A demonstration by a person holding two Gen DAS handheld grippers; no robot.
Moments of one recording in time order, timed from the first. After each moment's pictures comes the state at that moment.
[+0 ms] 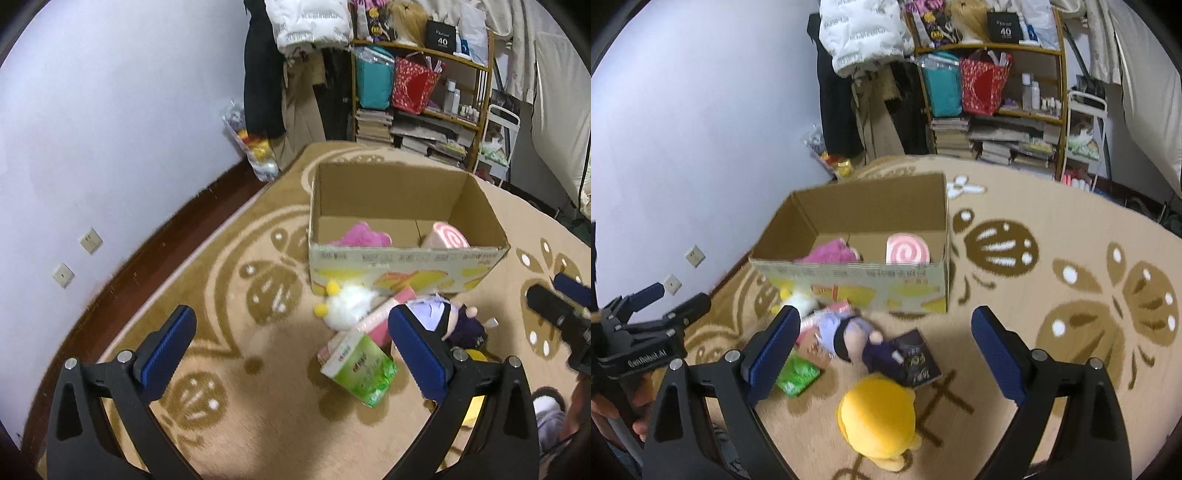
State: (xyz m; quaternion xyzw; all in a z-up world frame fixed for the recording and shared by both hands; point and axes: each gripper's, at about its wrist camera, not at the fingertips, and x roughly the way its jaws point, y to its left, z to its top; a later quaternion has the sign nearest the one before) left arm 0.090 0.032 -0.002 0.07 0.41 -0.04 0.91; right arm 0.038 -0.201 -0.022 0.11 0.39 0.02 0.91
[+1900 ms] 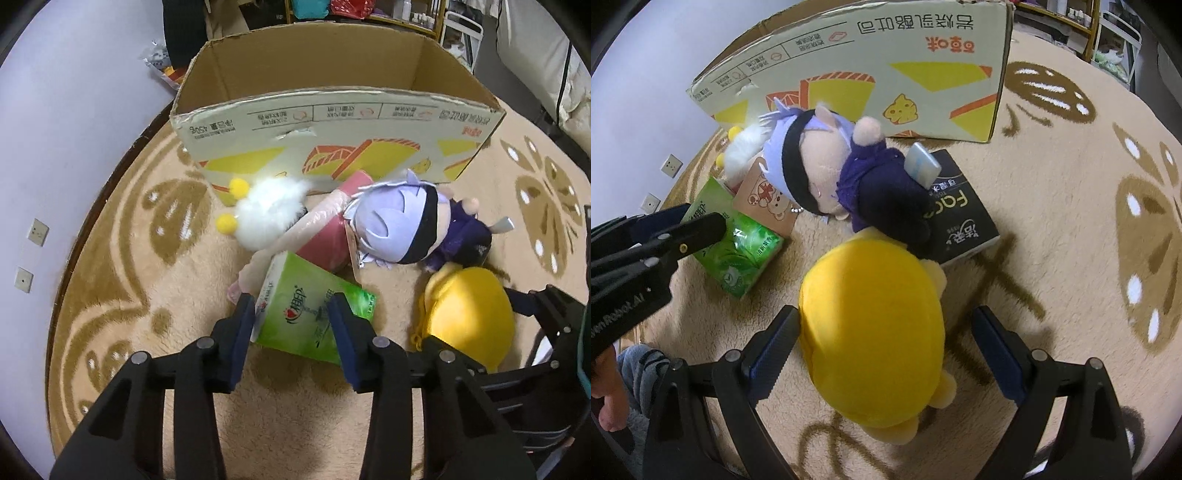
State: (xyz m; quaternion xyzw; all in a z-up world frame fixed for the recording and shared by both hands) left arm 0.104 -0.021 -0.098 0.14 0.54 -0.13 0.82; right arm 0.045 -0.164 -0.162 0.10 0.57 0.03 0.81
